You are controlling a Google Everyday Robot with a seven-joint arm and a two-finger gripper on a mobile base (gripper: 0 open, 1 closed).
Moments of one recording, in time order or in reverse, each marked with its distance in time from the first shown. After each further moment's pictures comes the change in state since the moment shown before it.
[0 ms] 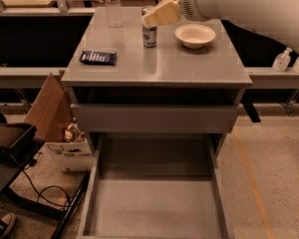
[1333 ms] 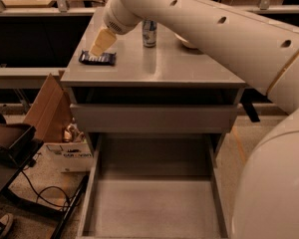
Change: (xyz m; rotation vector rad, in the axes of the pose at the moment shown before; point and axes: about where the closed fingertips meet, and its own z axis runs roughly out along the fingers) arm -0.007 0.151 0.144 -0.330 0.156 -0.341
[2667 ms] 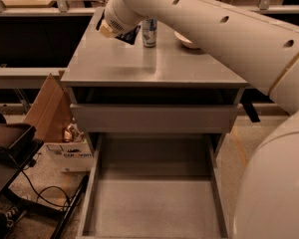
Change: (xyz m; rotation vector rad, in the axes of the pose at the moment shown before) arm 0.001 -0.004 -0.003 0.008 -0.001 0.003
